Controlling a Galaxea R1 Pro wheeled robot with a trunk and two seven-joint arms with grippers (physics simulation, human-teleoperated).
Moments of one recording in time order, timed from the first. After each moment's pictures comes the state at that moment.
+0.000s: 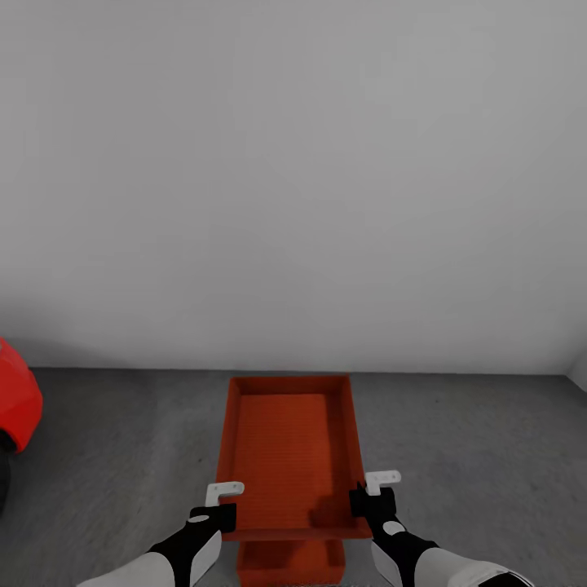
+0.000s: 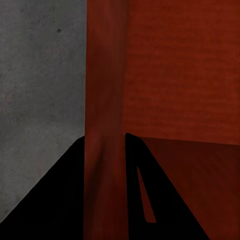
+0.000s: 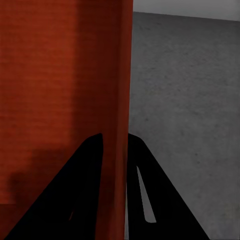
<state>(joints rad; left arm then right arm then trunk) -0.62 -0.11 -0.18 -0.13 0.23 0.00 0.21 -0.67 0.11 0.29 0.01 -0.18 -0.36 -0.14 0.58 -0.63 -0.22</state>
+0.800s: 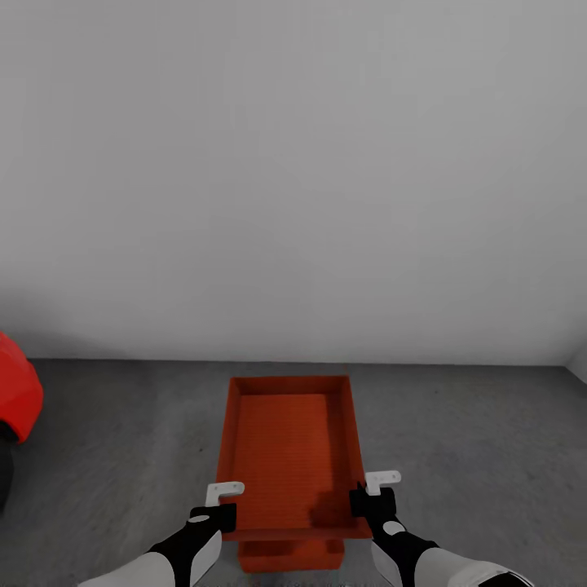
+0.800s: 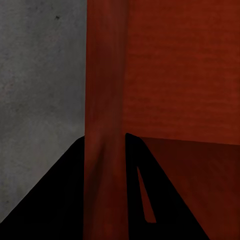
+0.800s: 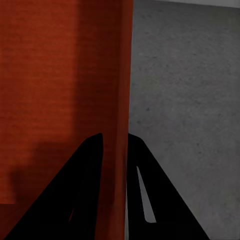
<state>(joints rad) -0.62 -0.11 -0.18 -0.13 0.24 0.00 0.21 -0.67 0.11 0.29 0.01 -0.18 -0.36 -0.14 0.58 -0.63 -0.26</state>
